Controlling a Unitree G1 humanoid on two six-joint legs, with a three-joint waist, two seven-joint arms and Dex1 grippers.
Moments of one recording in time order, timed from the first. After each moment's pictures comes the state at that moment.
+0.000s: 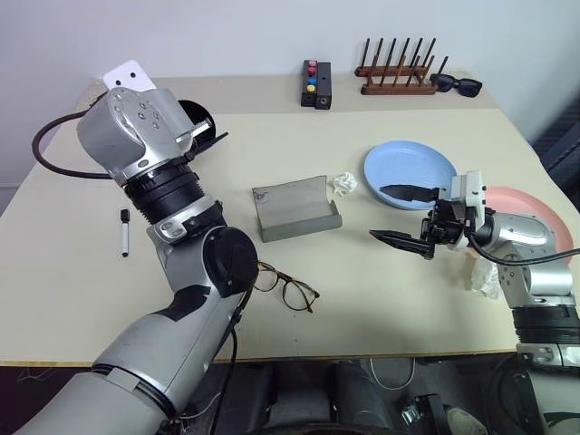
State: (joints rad) left arm -1.39 -0.07 0.86 0.08 0.11 1.48 0.61; right arm -0.41 -0.67 -0.12 0.15 0.49 0.10 1.29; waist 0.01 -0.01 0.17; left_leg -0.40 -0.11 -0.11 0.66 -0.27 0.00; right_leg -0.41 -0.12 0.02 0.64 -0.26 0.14
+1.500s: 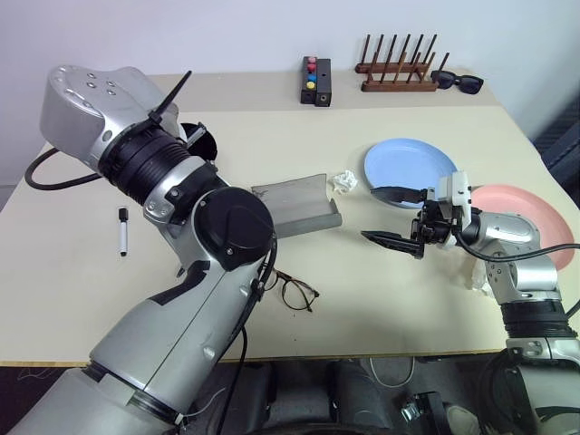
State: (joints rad) left arm -1.67 -0.12 1.28 0.02 0.30 1.61 0.78; right arm -0.44 -0.65 -0.08 0.20 0.47 0.09 1.30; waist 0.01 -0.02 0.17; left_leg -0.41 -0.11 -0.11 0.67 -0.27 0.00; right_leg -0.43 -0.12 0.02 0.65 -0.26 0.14
